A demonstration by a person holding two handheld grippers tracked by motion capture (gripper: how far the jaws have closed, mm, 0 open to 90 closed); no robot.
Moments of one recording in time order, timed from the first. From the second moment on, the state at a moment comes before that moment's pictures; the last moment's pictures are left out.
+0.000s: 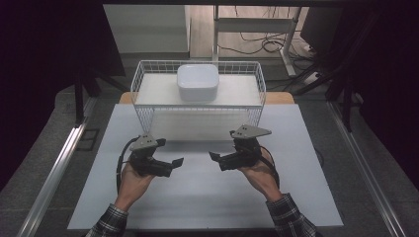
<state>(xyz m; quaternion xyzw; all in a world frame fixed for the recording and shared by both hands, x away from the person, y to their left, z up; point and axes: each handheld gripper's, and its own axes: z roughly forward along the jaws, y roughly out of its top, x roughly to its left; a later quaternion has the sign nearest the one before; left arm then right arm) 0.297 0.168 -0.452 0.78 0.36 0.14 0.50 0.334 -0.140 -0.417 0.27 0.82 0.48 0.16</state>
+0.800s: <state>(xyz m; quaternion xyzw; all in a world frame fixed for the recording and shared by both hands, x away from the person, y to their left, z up) 0.257 0.174 -0.492 0.79 0.37 0.14 0.47 0.310 -0.176 -0.453 0.30 0.83 0.45 0.17</state>
